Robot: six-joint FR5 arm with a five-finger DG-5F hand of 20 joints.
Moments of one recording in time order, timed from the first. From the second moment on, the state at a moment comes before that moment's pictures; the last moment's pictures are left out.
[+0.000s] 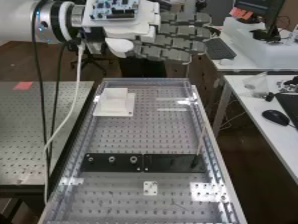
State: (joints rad) arm 1.48 -1.77 -1.66 -2.87 -1.49 -0.05
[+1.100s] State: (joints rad) arm 1.45 -2.01 -1.67 -2.59 -1.27 0.21
